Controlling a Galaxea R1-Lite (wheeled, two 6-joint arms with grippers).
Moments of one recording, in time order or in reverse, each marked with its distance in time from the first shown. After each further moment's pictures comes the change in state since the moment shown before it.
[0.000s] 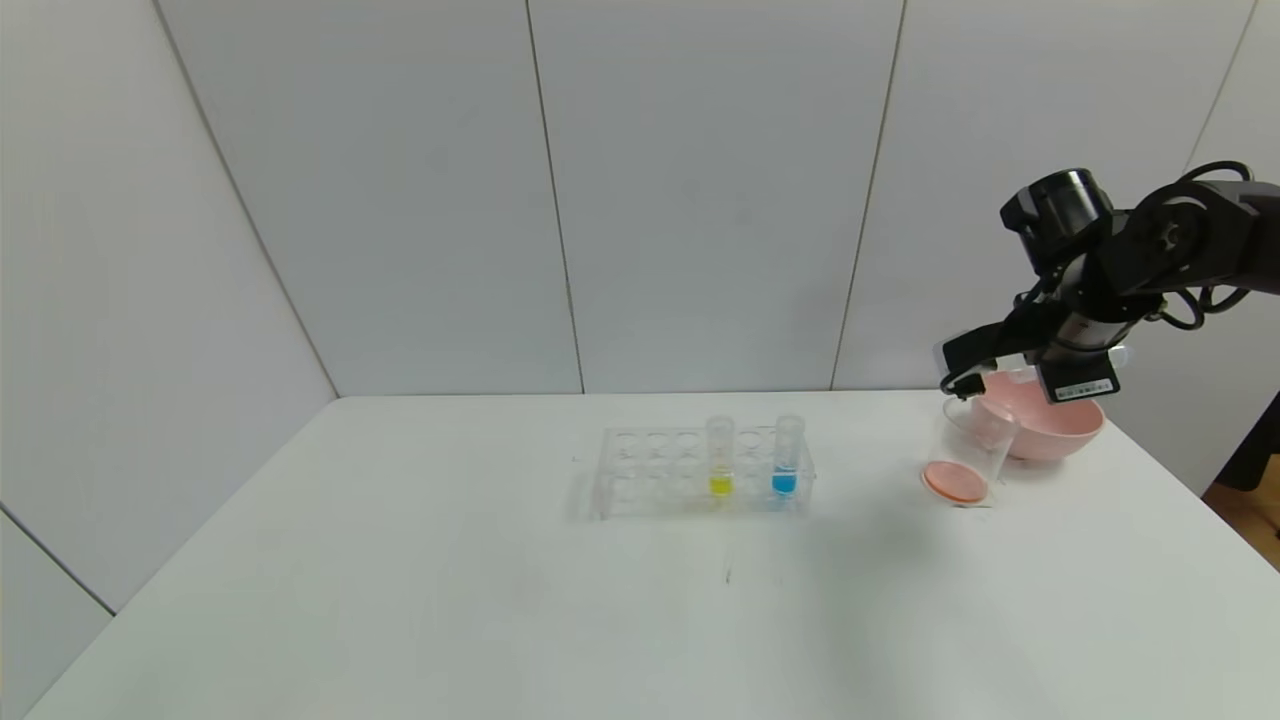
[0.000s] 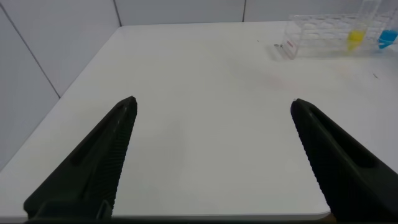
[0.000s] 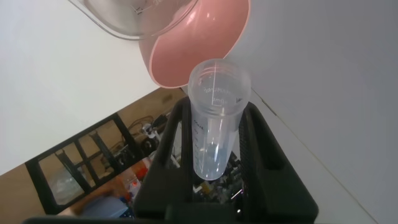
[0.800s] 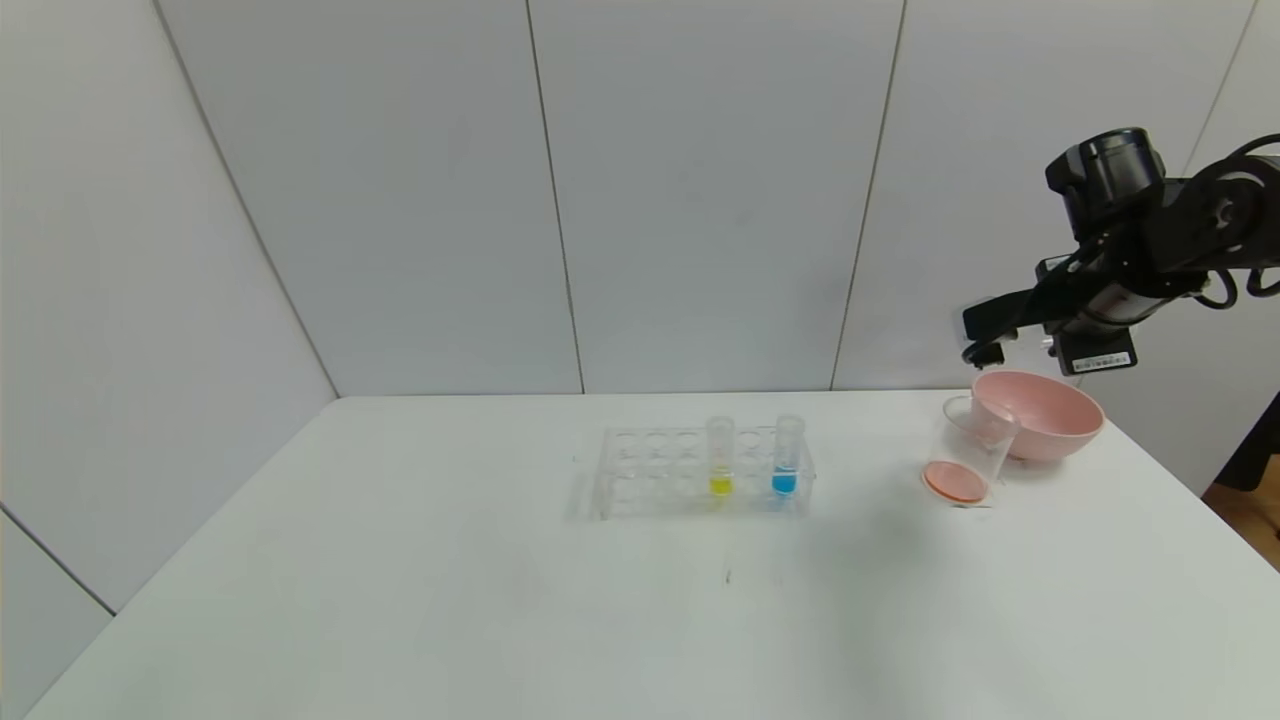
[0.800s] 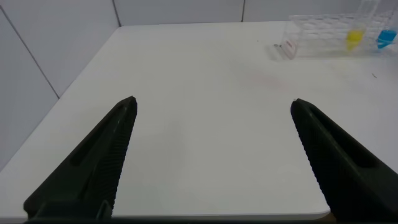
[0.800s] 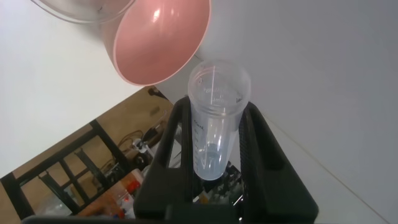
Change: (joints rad) left arm 0.000 0.000 0.000 0.000 0.000 0.000; right arm -0.039 -0.046 0.000 -0.084 0.079 -0.034
